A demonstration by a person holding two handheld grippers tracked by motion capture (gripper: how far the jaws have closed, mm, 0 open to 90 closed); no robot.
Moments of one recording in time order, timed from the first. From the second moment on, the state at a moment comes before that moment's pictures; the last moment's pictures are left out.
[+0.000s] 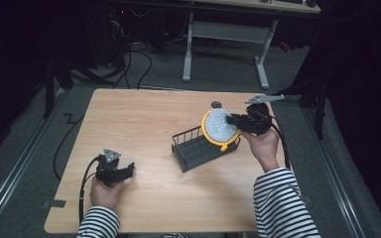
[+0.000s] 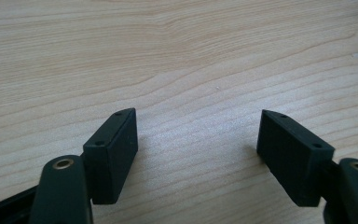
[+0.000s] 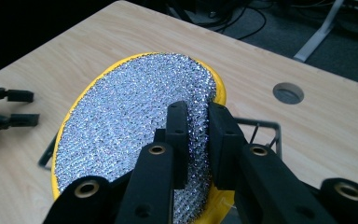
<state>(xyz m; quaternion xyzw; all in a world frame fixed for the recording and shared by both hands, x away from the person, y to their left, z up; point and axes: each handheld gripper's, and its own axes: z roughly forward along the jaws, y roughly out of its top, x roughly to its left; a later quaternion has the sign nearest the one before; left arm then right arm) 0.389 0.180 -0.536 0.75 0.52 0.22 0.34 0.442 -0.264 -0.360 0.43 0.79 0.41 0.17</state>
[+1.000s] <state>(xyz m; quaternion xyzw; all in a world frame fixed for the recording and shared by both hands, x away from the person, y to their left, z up) 0.389 0.181 -0.536 0.75 0.52 0.22 0.34 0.492 -0.231 -0.390 0.44 0.80 0.36 0.18</state>
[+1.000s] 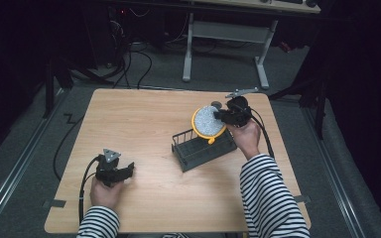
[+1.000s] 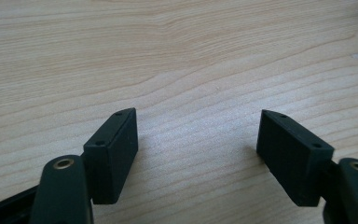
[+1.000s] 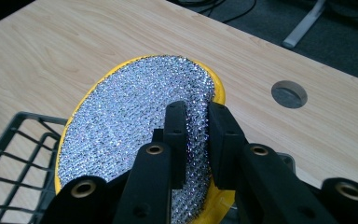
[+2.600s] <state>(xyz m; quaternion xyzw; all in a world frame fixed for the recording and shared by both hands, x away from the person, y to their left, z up) 0.389 0.180 -0.536 0.75 0.52 0.22 0.34 0.463 -0.253 -0.418 0.44 0.81 0.35 0.17</state>
